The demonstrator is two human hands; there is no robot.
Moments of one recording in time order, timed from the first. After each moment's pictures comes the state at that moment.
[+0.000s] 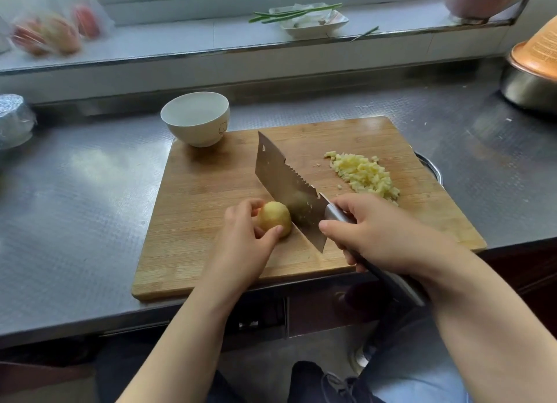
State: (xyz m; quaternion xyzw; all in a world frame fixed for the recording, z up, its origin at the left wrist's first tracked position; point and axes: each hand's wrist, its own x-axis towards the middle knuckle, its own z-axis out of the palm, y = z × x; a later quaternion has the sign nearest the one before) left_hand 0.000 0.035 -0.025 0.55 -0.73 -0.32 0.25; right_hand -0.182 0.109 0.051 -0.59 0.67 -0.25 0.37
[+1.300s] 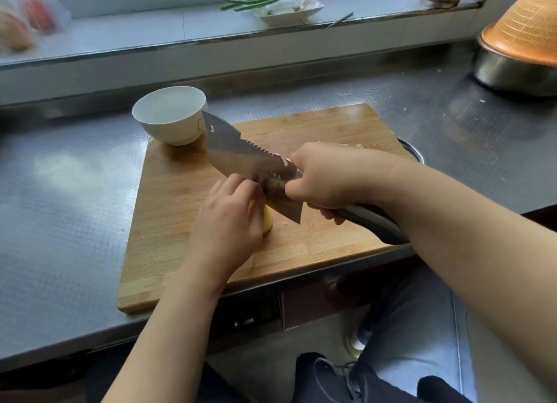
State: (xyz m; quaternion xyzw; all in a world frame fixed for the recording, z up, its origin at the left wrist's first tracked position) left_hand -0.002 0.010 -0.019 0.39 -0.86 -0.06 0.31; right_hand -0.162 0.054 0.090 -0.63 0.71 -0.08 0.31
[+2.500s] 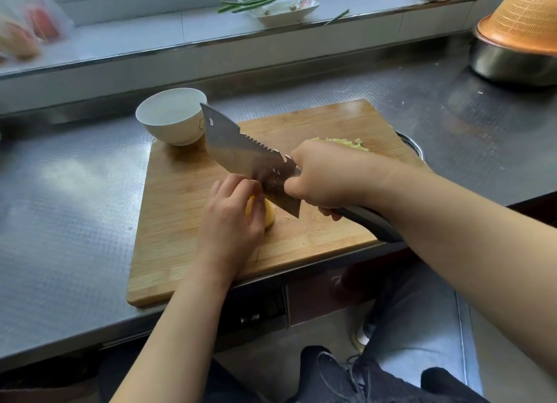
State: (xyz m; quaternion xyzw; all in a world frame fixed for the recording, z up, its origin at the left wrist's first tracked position) left_hand 0.000 0.010 -0.031 0.37 -0.85 -0.07 0.38; right_hand -0.156 0.063 0.085 -0.63 0.71 -0.11 0.29
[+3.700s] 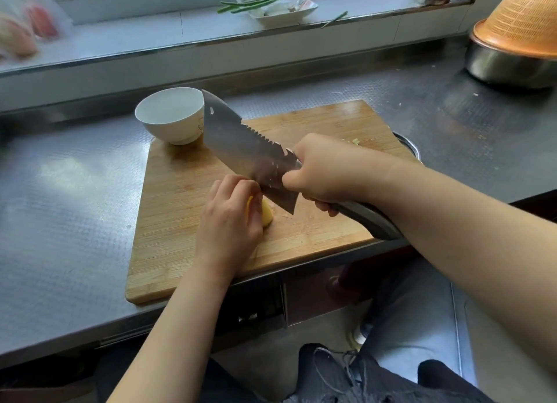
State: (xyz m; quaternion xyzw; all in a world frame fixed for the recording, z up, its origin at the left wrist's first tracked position) left_hand 0.001 0.014 -0.034 0.37 -0.85 -0.05 0.38; right_hand -0.157 0.066 0.087 -0.62 0.71 -0.15 0.30
